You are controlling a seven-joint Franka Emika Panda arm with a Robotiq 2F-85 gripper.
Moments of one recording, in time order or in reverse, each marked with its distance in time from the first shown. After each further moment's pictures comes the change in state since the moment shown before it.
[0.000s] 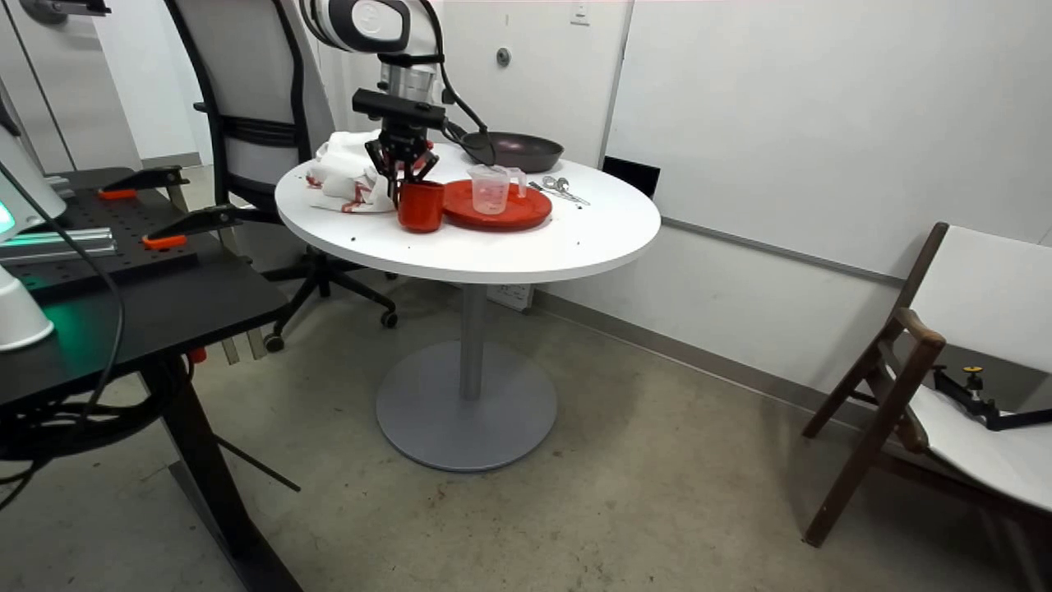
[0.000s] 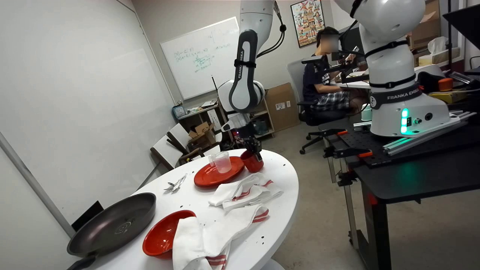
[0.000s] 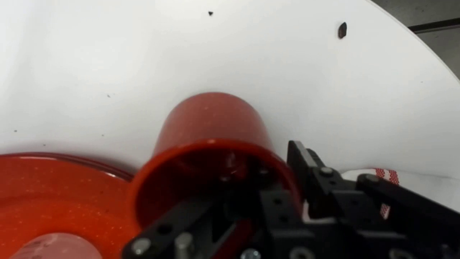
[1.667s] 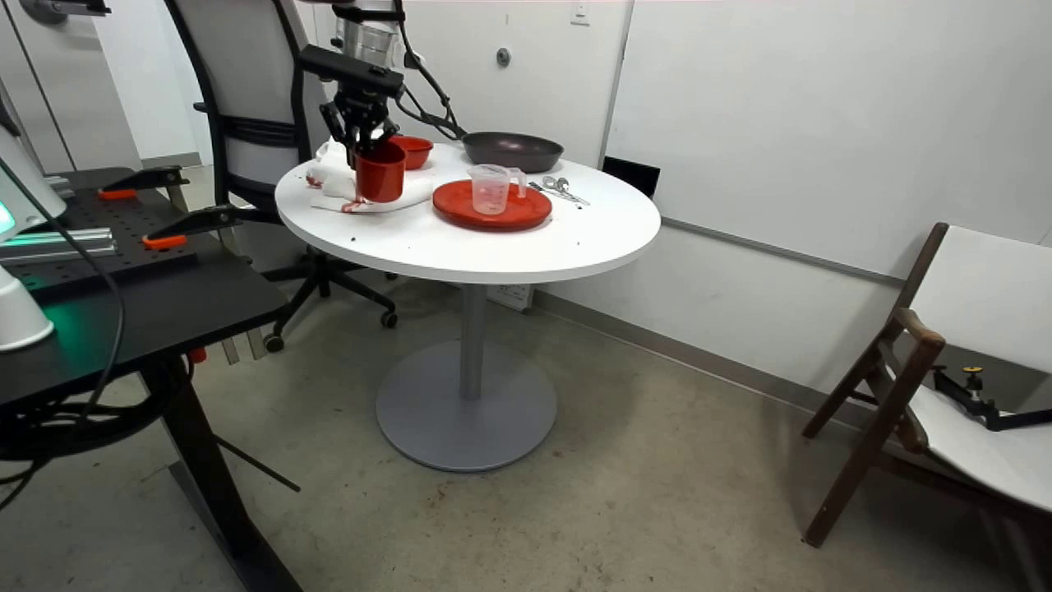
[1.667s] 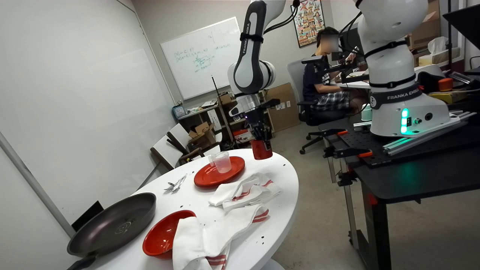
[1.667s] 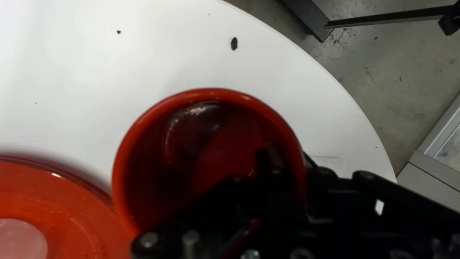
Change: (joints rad) arm 0.056 -0.251 -0.023 -0.229 0.238 -0.045 -0.171
